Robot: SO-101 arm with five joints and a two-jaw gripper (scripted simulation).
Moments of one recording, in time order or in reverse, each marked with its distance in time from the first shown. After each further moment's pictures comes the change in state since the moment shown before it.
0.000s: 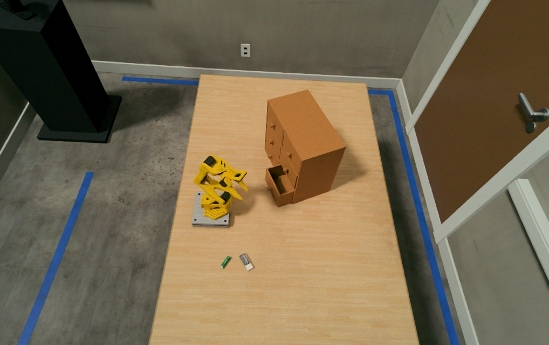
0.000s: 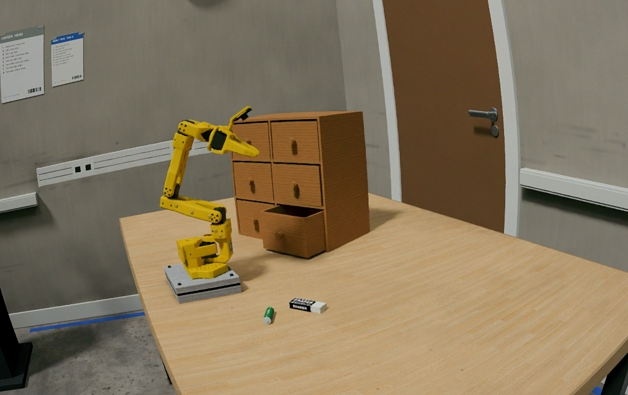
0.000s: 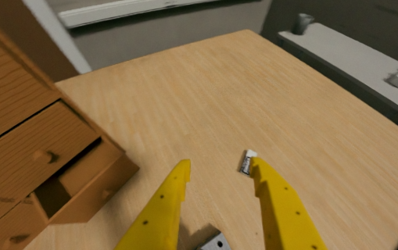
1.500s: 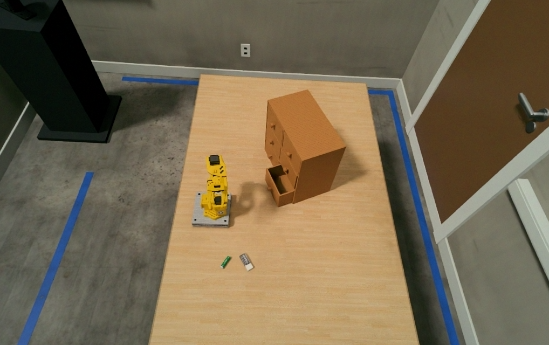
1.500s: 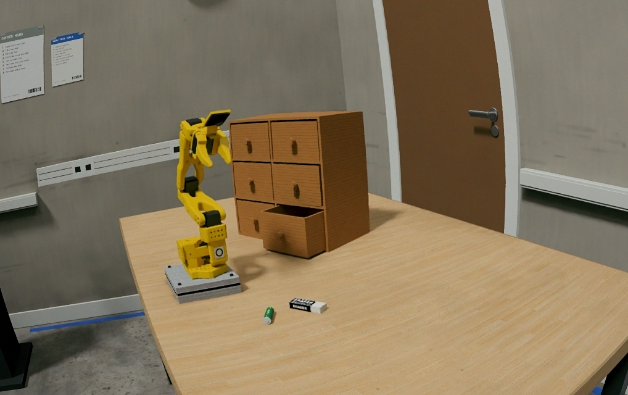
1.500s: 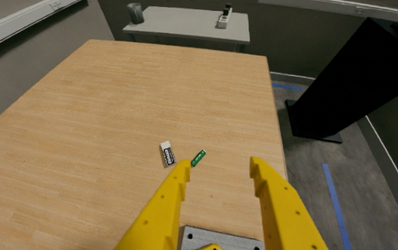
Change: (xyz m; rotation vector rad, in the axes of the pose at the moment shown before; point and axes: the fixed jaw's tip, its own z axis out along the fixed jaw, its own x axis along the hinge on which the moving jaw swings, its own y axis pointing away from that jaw) arm 0.019 -0.094 -0.033 0.778 0.024 0.380
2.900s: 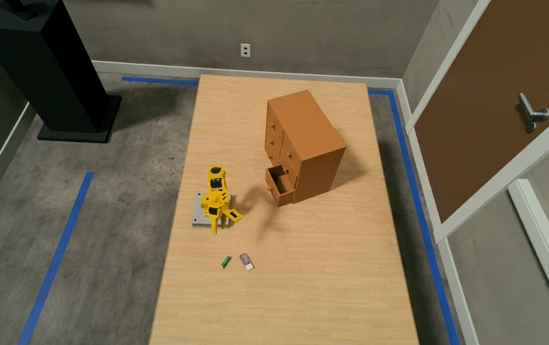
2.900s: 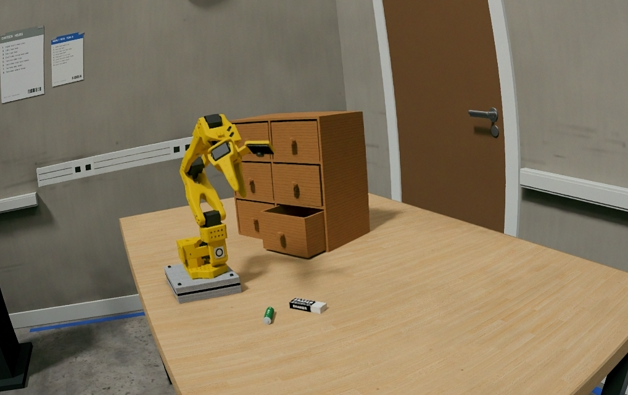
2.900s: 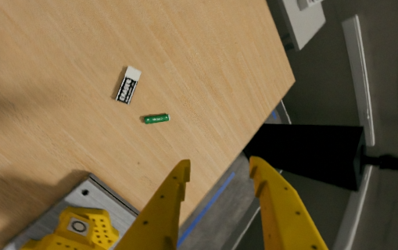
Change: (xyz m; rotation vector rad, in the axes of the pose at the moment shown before) arm 0.022 -0.003 0.074 -0.186 0.380 -0.841
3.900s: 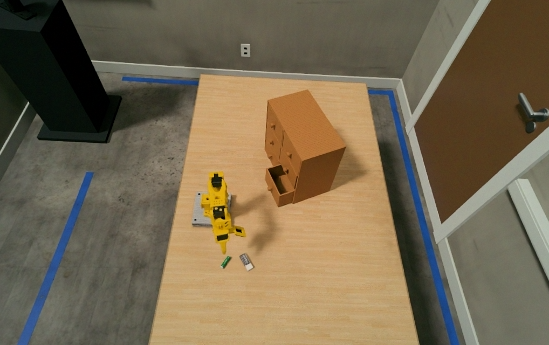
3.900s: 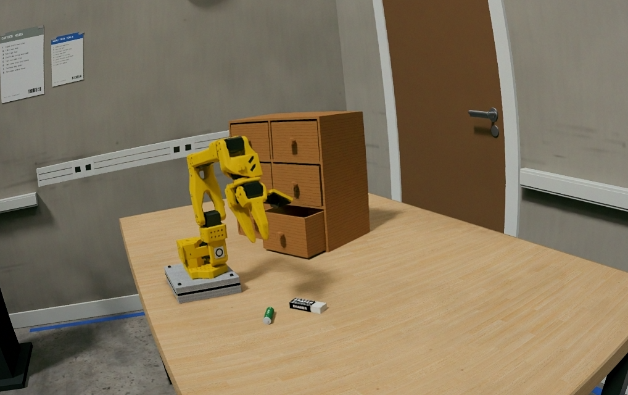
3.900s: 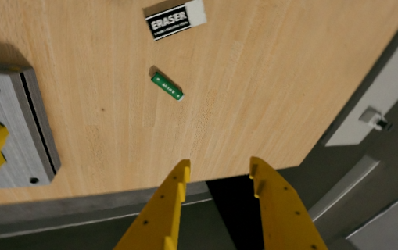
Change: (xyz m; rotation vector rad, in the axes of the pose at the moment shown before) arm 0.018 0.013 0.073 -0.358 0.107 -0.787
